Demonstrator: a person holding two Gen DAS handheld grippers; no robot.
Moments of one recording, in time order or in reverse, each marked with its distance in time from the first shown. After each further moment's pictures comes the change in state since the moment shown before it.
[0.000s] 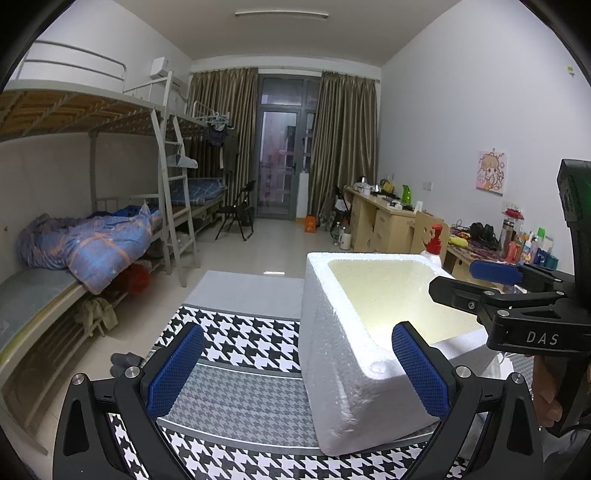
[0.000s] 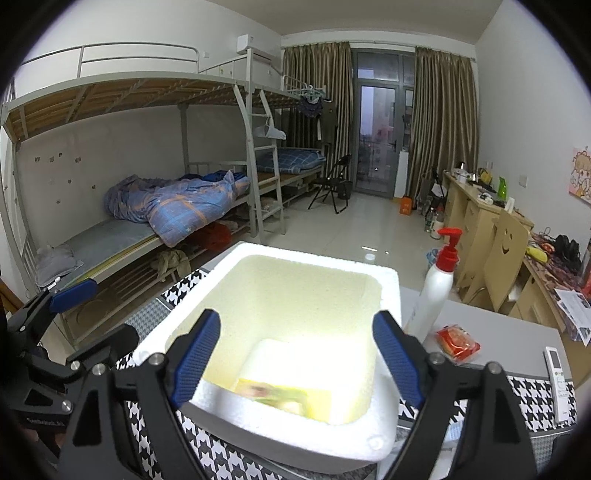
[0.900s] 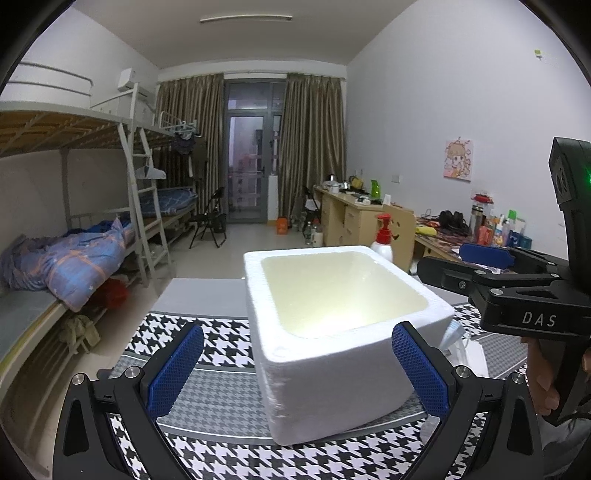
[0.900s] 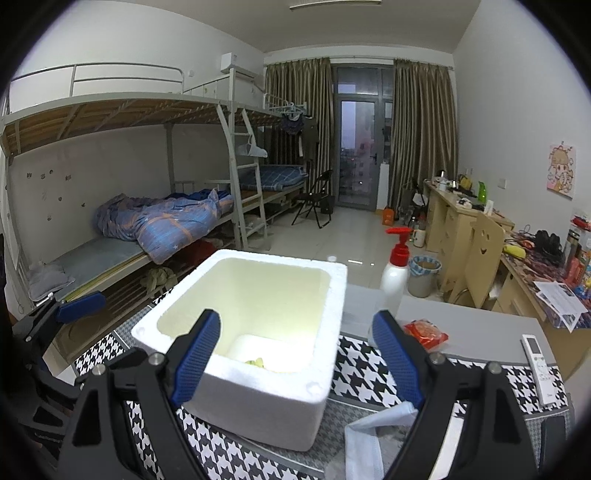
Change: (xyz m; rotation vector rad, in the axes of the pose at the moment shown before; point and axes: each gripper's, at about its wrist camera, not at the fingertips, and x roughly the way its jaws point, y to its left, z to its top) left arm -0.018 -0.043 -0.007 0.082 -0.009 -0.105; right arm -0.048 -0.021 -0.019 0.044 -0.074 -0.057
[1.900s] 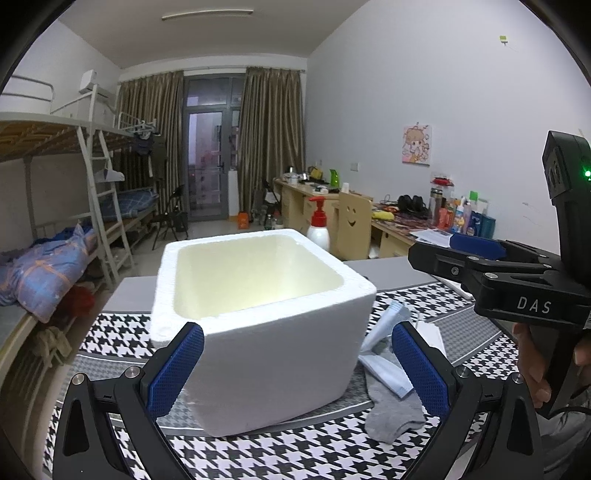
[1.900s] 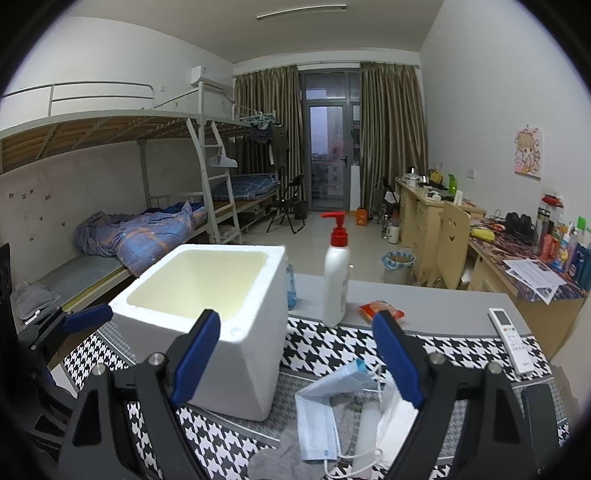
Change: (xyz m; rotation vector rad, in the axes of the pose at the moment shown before) left arm 0.002 -0.052 -0.012 0.060 0.030 -0.143; right arm -0.034 -0.042 -0.032 0.078 -0.028 -0.094
